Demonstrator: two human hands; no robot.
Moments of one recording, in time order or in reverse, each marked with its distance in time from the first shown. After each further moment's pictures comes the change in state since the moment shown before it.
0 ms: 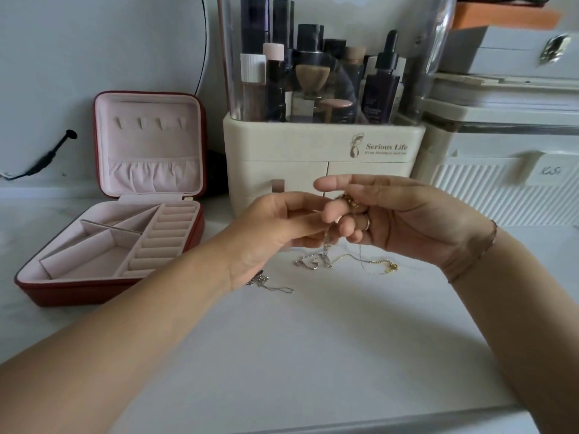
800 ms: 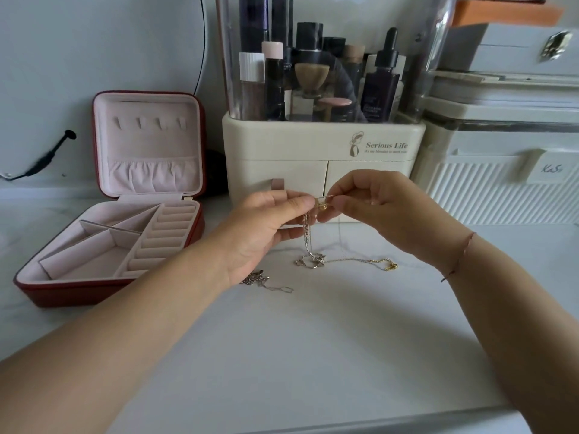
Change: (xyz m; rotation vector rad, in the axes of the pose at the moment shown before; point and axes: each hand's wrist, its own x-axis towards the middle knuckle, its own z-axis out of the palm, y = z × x) left_hand 0.007 -0.003 -0.003 -0.099 0.206 -0.066; right_hand 0.006 0.007 0.011 -0.922 0.414 -0.149
